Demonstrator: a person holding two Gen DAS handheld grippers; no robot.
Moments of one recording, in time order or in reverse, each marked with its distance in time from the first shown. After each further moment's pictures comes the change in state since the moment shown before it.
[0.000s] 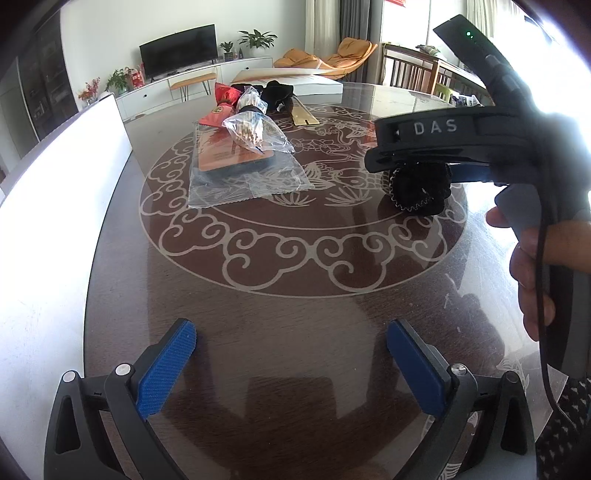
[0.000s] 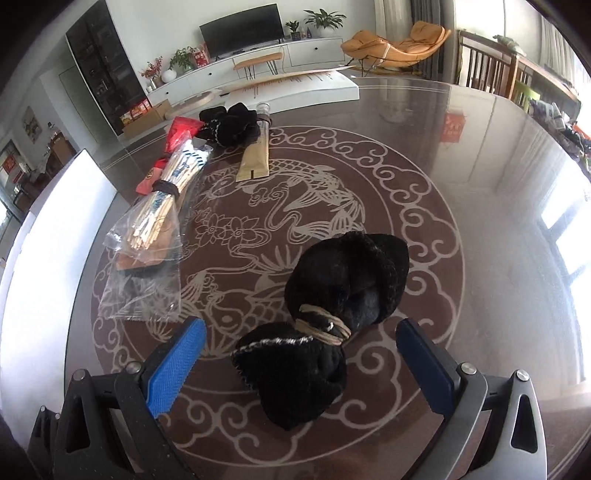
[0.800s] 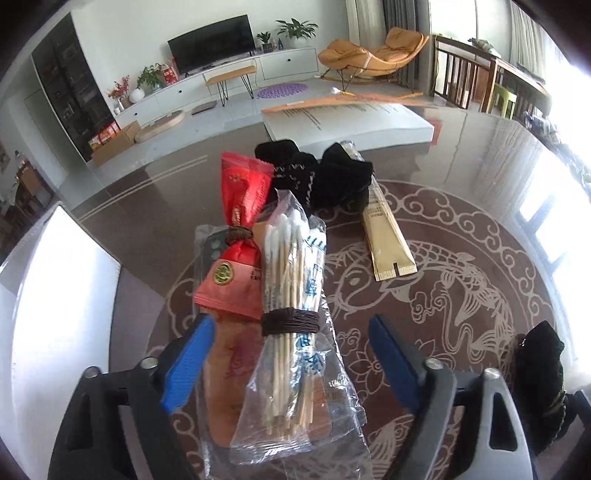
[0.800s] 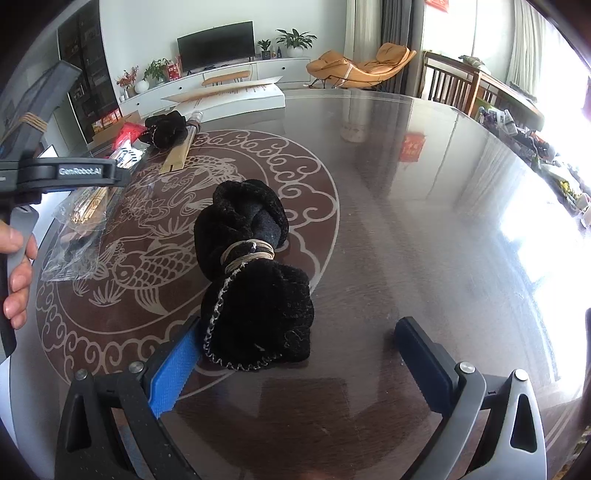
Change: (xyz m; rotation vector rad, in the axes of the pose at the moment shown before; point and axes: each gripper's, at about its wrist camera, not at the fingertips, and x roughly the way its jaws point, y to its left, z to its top) left arm 0.117 0.022 0.208 -0.041 0.073 0.196; right arm -0.022 -0.063 -0.042 -0.006 -0.092 -0.153
